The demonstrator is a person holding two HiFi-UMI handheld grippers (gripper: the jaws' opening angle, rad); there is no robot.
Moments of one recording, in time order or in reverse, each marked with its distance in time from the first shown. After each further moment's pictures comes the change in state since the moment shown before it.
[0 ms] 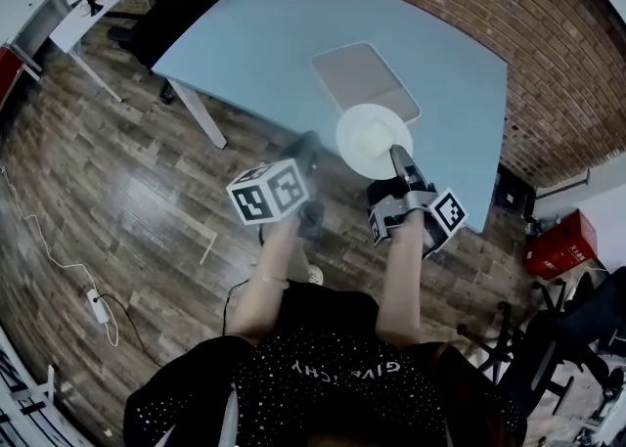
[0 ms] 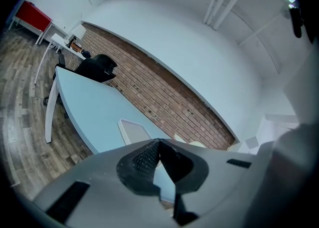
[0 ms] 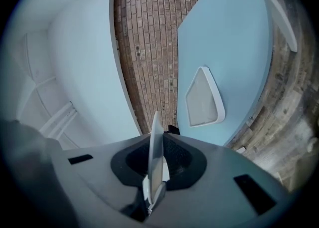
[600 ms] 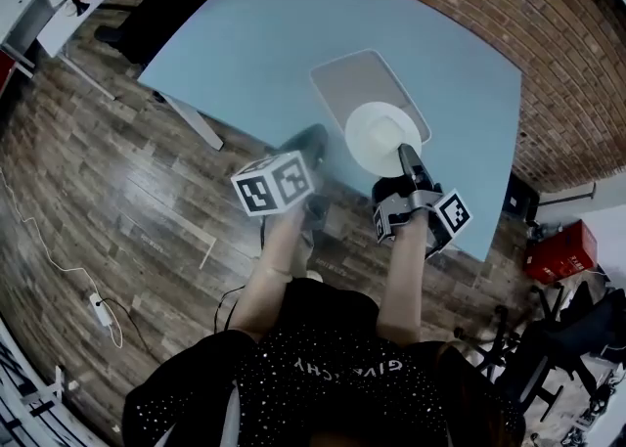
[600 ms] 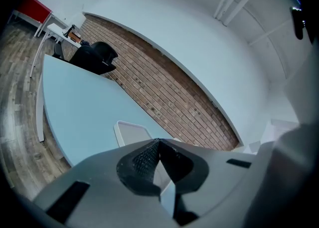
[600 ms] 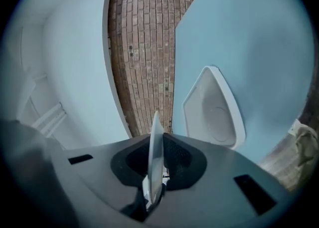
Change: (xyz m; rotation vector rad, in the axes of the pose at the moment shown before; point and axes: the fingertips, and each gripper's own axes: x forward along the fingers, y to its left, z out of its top) left arm 0.107 0.039 0.032 -0.039 0.063 0.002; right arm 0.092 -0.024 0.052 -0.012 -0.058 -0.065
